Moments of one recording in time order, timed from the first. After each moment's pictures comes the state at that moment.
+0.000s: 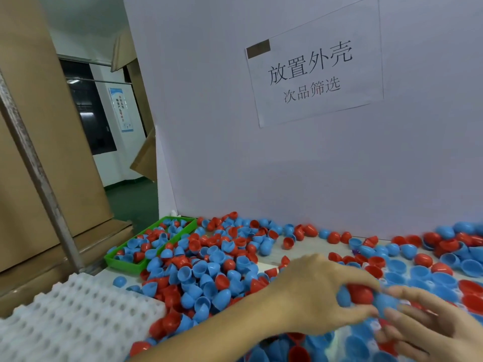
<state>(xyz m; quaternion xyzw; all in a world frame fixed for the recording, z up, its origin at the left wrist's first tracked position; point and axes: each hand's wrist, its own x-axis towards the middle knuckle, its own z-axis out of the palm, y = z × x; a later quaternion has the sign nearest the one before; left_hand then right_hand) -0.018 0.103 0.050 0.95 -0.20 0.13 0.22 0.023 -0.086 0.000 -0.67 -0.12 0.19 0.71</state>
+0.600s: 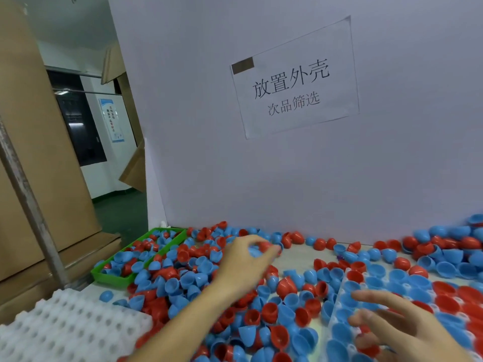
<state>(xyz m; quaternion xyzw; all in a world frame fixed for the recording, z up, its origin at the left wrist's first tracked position) -0.005 0.164 0.040 0.87 0.14 0.23 0.41 0.024 -0.083 0.002 -0.73 -0.13 0.15 0.65</state>
